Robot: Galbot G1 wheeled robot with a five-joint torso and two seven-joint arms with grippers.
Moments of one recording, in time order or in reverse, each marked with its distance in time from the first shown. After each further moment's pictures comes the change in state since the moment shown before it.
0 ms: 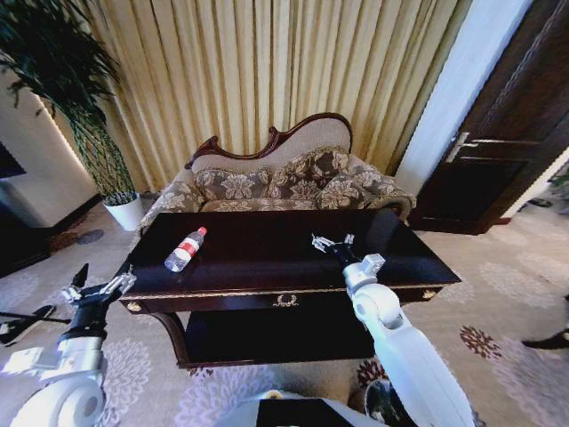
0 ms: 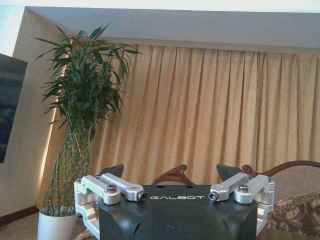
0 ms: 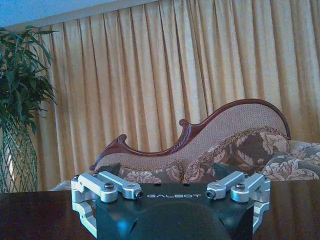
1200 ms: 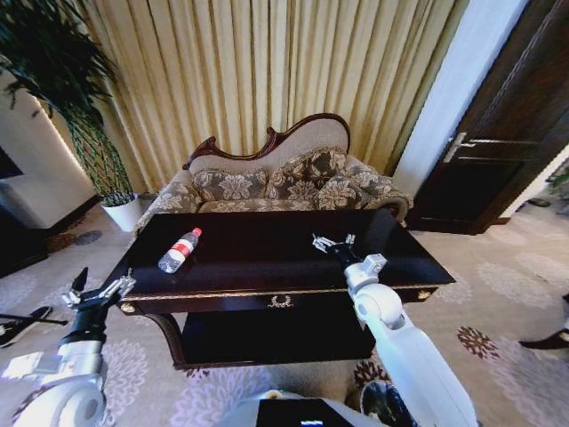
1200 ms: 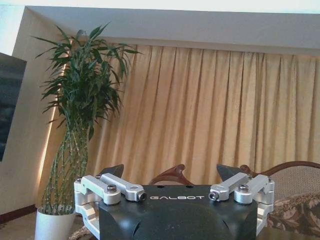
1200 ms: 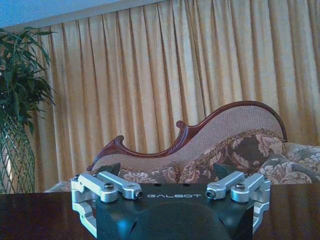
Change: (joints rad) left arm 0.008 -0.005 -0.001 0.010 -0.002 -0.016 0.012; right arm 0.000 -0.016 0.007 0.005 0.012 0.000 0.000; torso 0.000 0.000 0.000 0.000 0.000
